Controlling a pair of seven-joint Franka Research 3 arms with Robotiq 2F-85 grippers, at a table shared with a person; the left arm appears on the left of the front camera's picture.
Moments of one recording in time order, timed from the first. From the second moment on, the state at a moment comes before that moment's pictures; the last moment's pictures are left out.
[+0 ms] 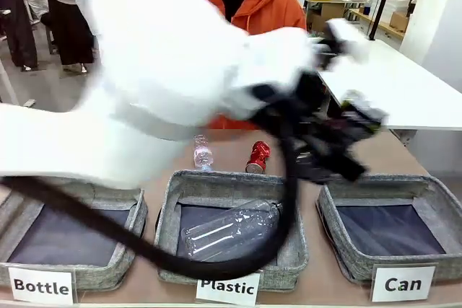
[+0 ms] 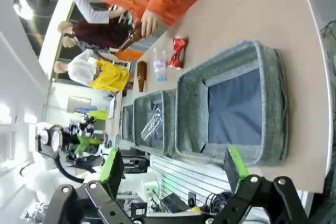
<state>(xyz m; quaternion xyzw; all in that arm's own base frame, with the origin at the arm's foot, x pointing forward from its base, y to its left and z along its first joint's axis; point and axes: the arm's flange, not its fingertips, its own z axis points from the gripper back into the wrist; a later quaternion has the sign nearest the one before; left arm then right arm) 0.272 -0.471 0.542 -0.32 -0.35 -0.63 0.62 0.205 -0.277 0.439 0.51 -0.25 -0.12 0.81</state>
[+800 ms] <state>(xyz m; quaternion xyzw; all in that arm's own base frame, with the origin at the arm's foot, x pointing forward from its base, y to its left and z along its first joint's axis) 0.363 -0.590 0.439 -0.25 -0.33 -0.70 0.58 0.142 -0.290 0.436 0.55 -0.21 -0.06 0.80</state>
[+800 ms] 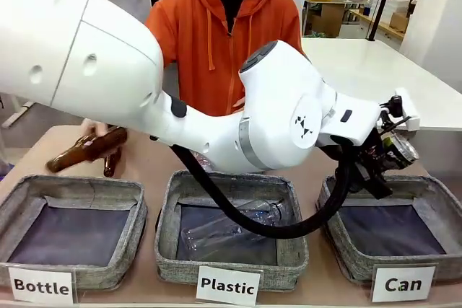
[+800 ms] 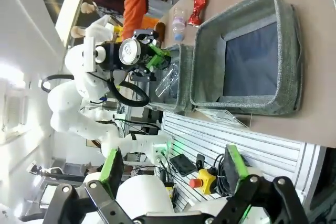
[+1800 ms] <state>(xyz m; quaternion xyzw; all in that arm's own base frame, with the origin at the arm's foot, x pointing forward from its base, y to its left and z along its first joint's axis) 0.381 -0.651 0.405 -0.25 -0.35 -0.71 0.56 0.141 -0.290 0.435 0.55 -0.21 -0.06 0.81</state>
